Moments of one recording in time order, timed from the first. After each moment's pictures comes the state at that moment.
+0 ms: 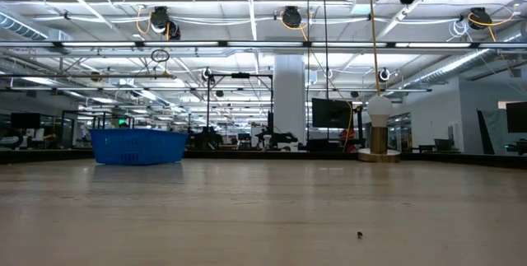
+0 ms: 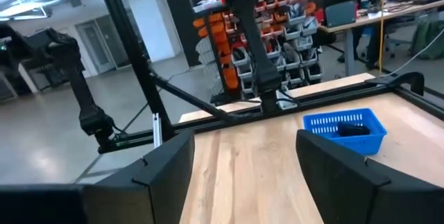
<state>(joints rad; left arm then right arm) 0.29 1.26 1.18 0.26 0.31 -0.47 0.23 0.71 0.57 0.15 0.15 0.29</state>
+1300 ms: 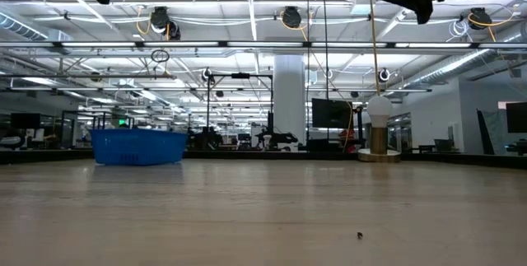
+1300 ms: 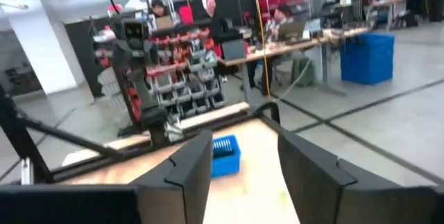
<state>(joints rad) 0.15 0.38 0.57 -0.07 0.02 -0.22 -0.45 0.48 0.57 -0.04 -0.16 0.20</state>
